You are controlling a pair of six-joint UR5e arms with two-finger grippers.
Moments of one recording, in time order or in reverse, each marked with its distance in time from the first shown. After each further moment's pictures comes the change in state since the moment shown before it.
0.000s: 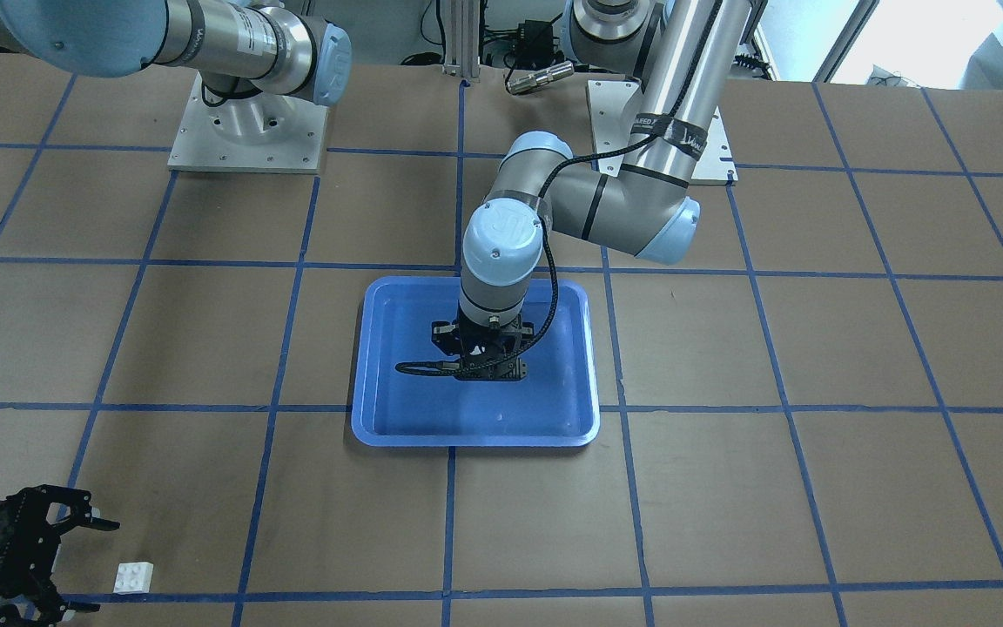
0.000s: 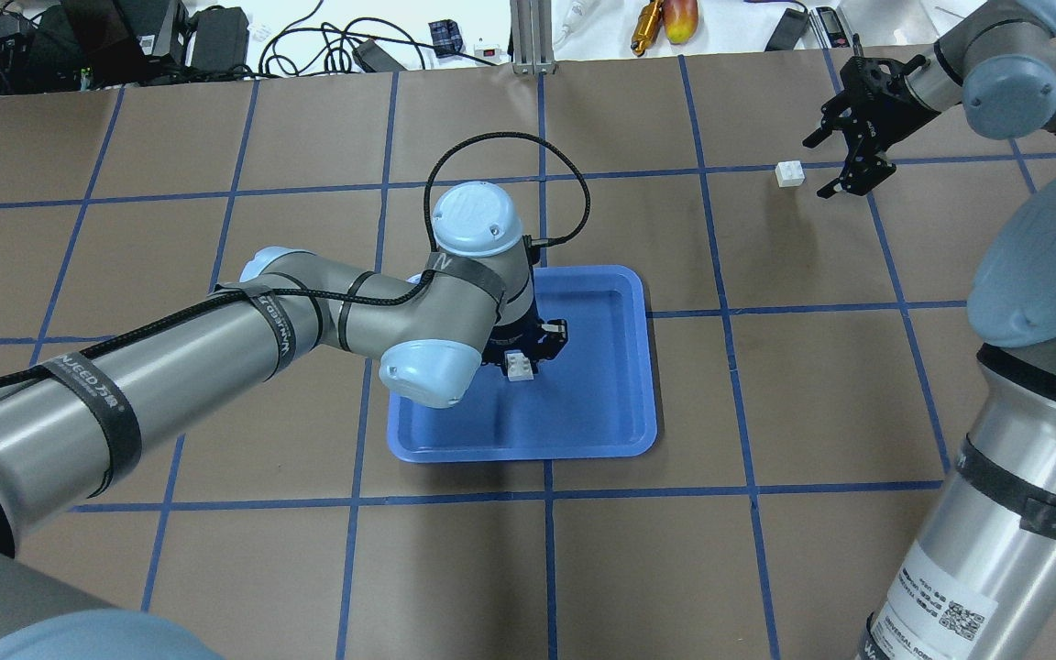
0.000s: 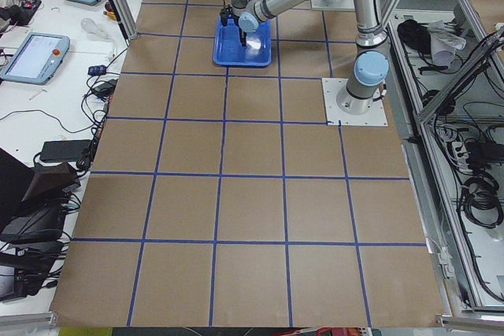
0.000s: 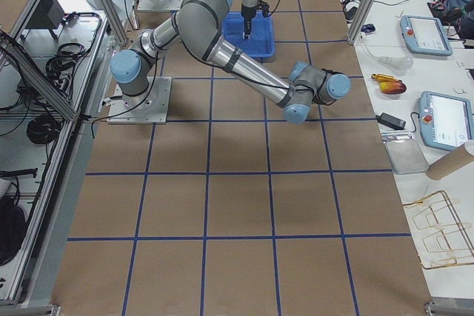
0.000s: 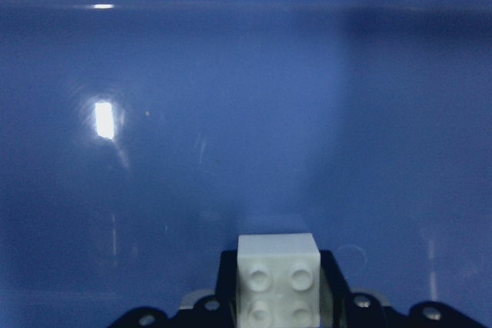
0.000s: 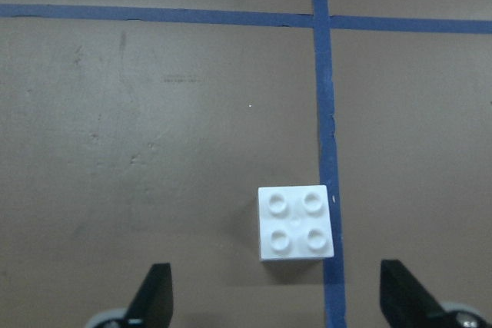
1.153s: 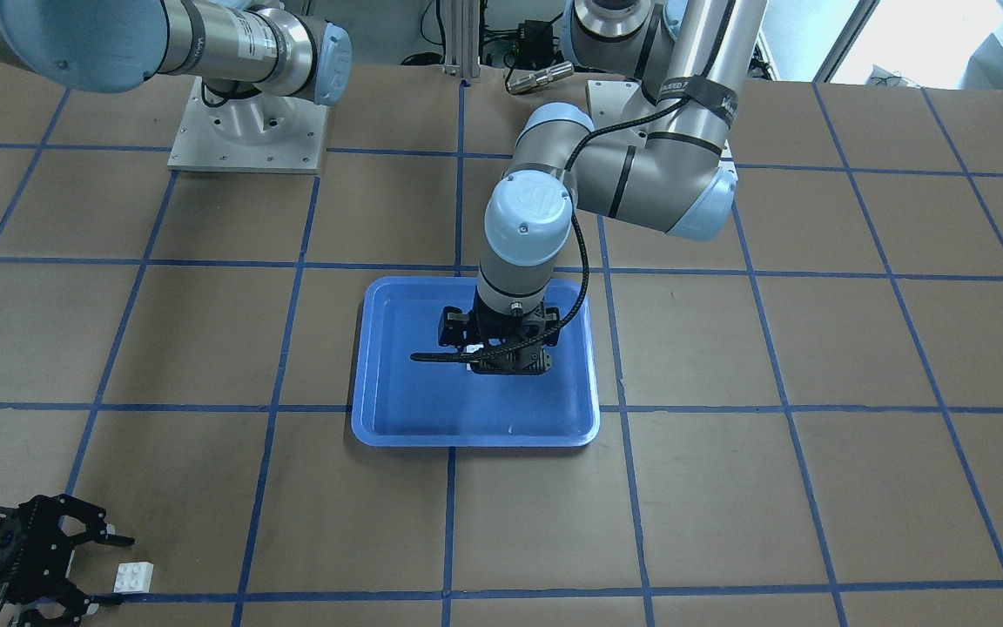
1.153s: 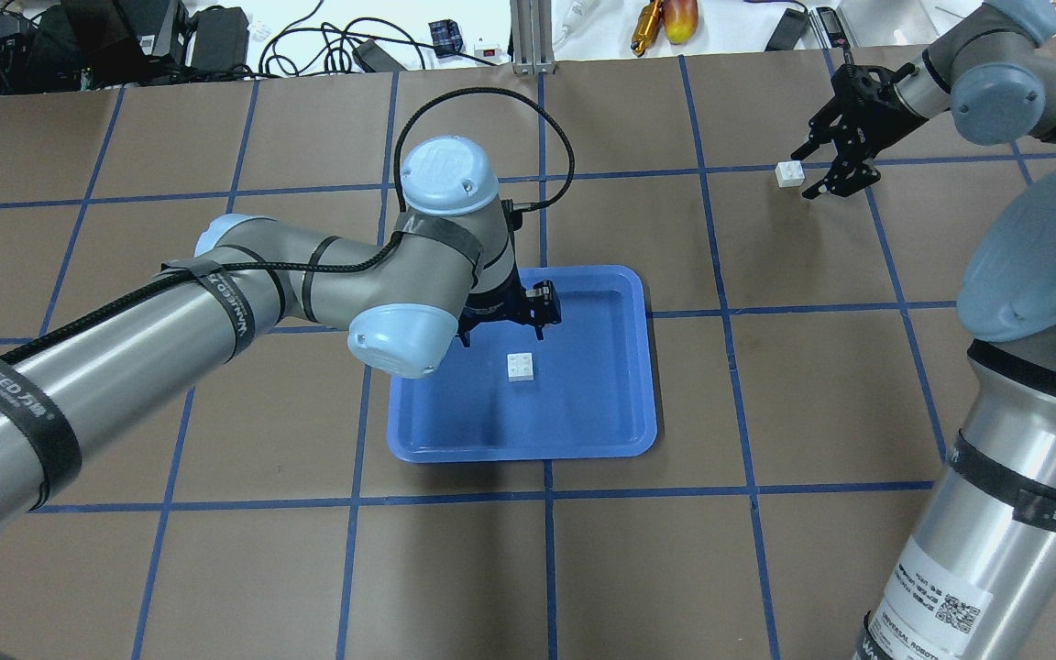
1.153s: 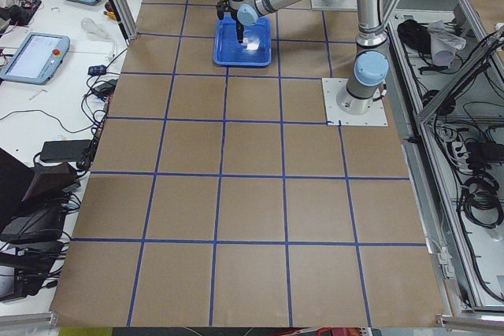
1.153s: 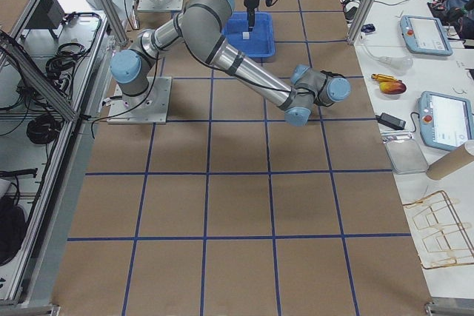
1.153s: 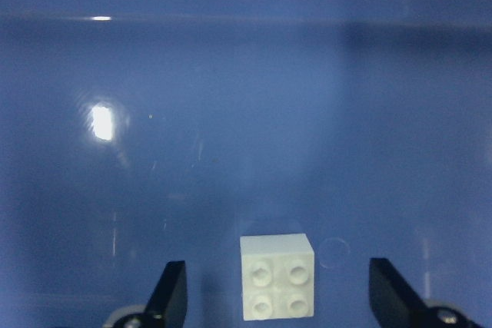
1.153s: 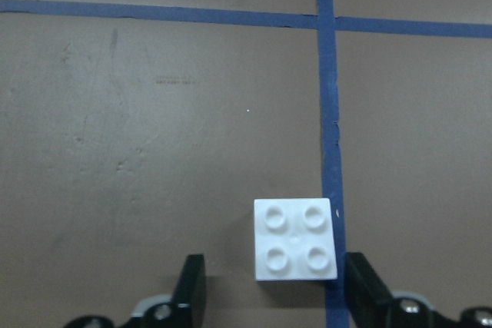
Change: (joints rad) left arm 0.057 0.095 0.060 -0.136 0.007 0.057; right arm 0.006 0.026 -0.010 0.004 0.014 -0.014
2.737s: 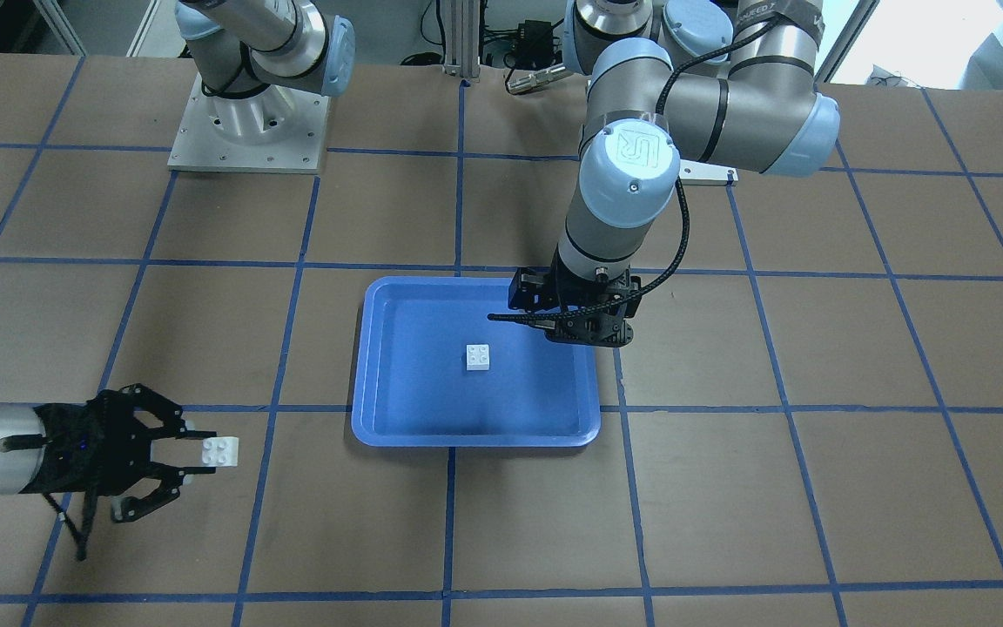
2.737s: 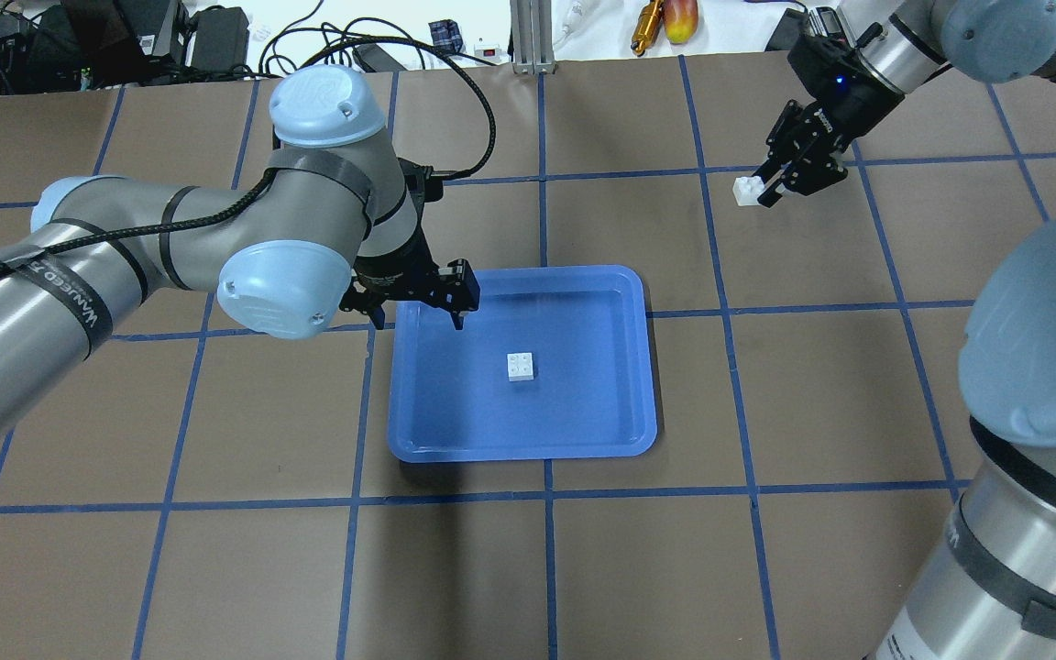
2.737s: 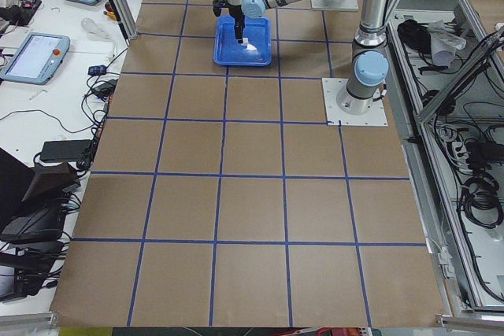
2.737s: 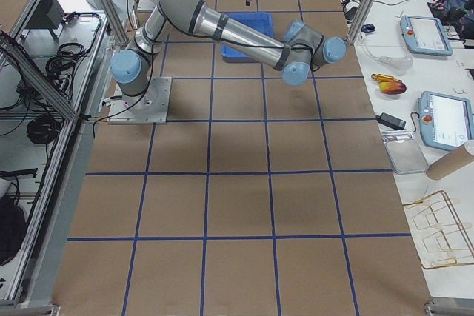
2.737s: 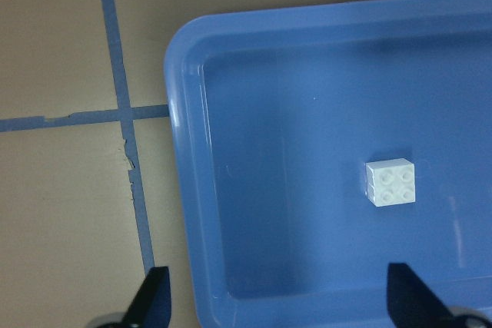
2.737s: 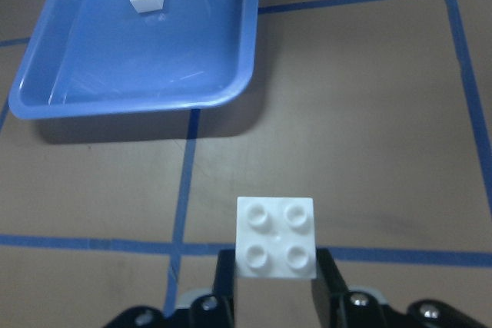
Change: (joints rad) left arm 0.118 0.145 -0.023 -0.188 0.025 0.204; right arm 0.139 -0.273 0.142 0.332 -0.005 0.160
